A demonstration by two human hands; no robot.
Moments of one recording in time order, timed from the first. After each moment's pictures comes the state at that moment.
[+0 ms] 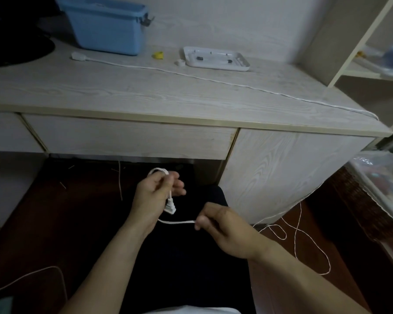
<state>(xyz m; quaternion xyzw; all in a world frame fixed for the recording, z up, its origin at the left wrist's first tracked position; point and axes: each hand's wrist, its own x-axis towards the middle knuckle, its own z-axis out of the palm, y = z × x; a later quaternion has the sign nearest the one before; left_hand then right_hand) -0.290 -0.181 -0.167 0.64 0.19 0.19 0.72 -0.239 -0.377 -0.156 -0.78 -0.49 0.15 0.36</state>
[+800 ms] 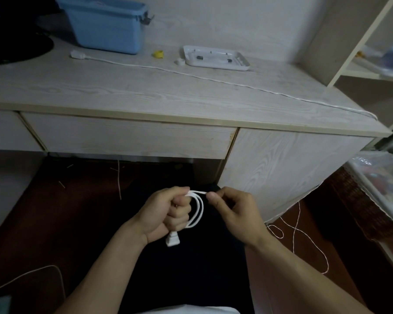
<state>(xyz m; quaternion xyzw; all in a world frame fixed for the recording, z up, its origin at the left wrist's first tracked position) -0.306 -0.189 -0.147 0.48 0.12 -0.16 0.85 -0.230 -0.375 -0.154 -0.80 -0.29 0.08 0.52</state>
